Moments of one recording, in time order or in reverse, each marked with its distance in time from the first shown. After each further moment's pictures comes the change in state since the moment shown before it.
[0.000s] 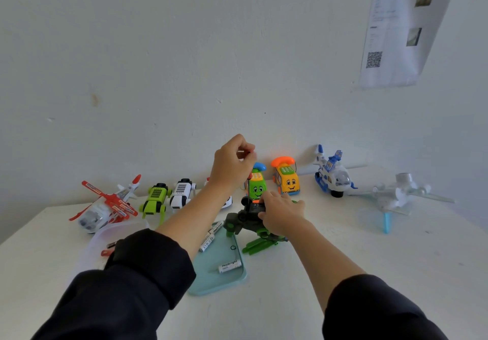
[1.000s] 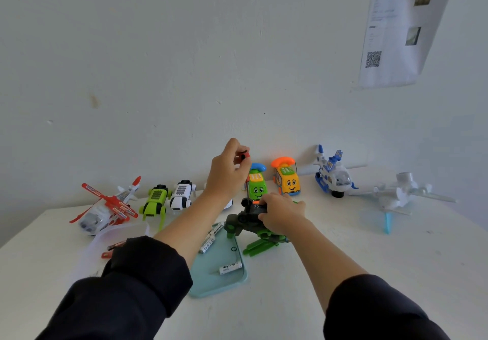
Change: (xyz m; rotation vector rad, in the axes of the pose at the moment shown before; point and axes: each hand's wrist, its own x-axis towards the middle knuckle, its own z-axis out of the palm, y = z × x) left_hand -0.010 -0.010 -0.002 0.004 0.007 0.055; right_hand 0.004 0.004 0.001 0.116 0.015 0.010
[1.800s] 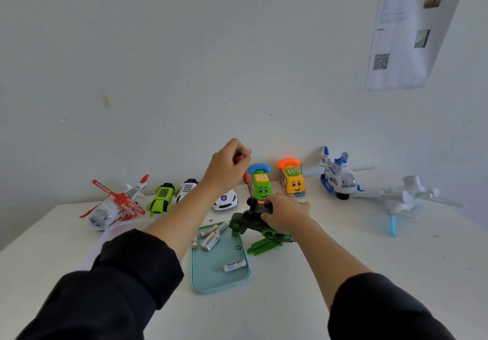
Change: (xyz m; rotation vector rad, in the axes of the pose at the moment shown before) left_hand 0.006 0.001 -0.023 -0.003 -0.148 -0.118; right_hand -0.006 0.000 -0.003 -0.016 -0.007 -0.008
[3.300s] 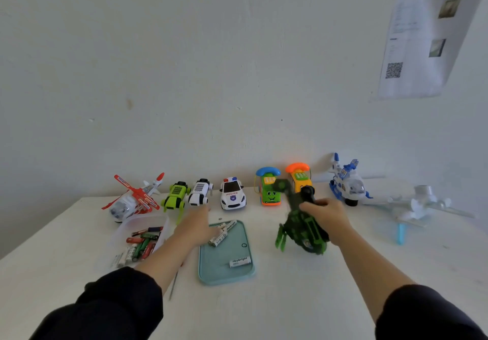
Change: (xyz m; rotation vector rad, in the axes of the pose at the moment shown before) left_hand -0.081 -0.104 -0.020 0.652 -0.248 -0.517; right_hand -0.012 0.068 -0.007 1.007 0.109 0.345
